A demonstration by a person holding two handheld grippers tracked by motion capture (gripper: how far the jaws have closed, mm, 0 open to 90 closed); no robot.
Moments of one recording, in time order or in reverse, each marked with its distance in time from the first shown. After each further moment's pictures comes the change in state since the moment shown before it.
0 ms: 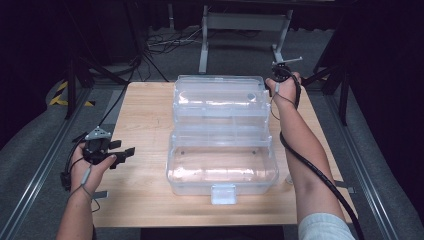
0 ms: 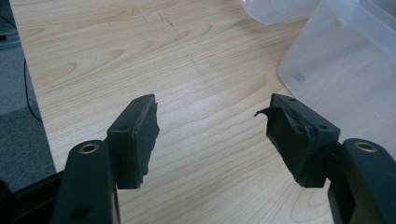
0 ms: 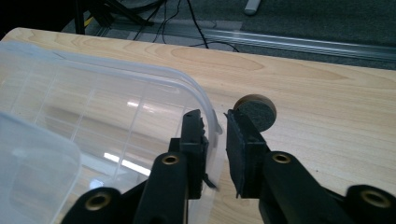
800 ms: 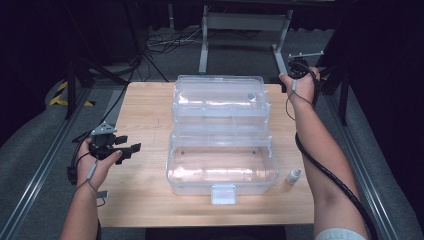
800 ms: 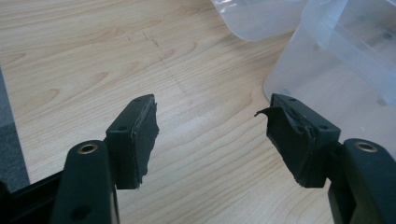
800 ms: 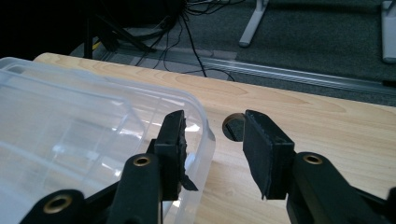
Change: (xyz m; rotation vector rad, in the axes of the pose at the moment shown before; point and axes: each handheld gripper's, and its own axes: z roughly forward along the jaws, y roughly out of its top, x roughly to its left) left arm -0.009 0.016 0.008 -0.020 -0.030 0.027; right arm 0.001 0.001 -0.068 -0.118 -0.006 -0.047
